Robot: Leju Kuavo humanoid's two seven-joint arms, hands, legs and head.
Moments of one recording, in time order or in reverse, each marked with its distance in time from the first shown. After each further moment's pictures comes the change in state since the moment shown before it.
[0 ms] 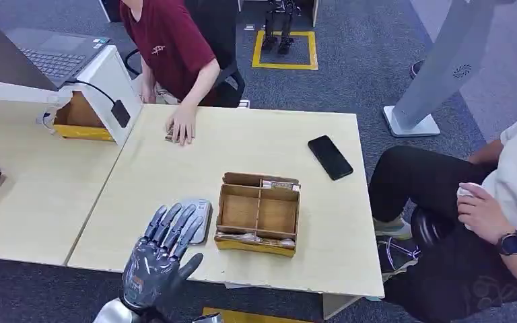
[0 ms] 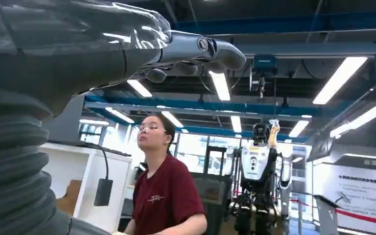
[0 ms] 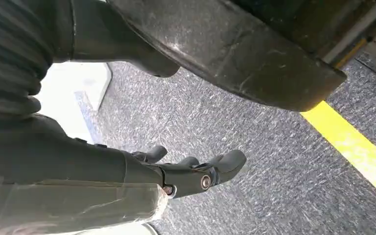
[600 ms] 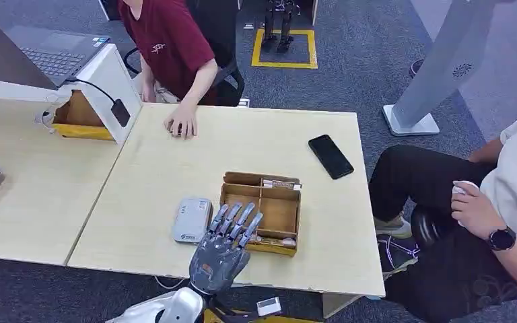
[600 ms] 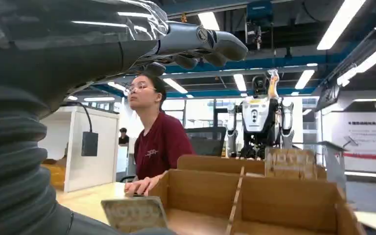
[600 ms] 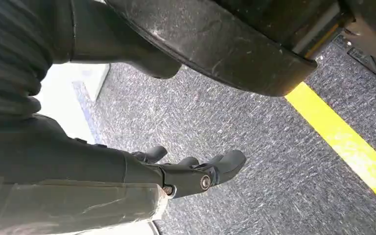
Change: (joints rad) left arm -0.571 0.217 -0.979 0.412 -0.004 0.002 1.059; right arm -0.019 0.003 0.016 -0.003 0.022 0.012 0.002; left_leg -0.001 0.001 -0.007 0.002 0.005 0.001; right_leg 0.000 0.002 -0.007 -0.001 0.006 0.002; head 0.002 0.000
